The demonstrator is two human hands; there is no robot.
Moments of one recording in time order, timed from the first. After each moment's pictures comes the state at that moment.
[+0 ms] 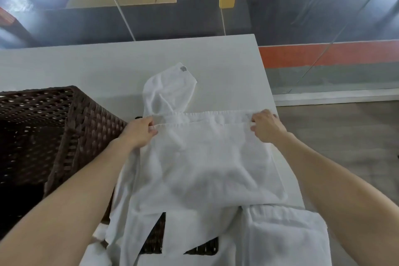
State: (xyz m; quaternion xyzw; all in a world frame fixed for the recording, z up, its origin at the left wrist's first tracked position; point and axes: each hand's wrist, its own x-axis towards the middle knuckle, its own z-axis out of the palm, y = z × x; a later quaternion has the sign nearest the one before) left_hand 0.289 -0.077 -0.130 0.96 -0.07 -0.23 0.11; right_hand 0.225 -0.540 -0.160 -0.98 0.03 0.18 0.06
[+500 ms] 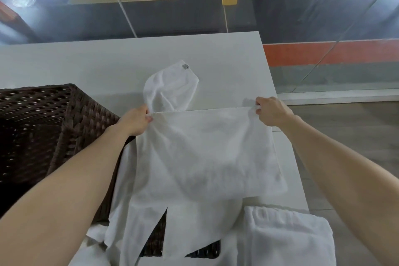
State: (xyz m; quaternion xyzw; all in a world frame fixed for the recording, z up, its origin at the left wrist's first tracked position) left_hand 0.324 -0.066 -0.117 0.96 -0.04 -0.26 0.13; right_hand 0.267 -0.545 -0.123 -0.98 0.07 0.18 0.10
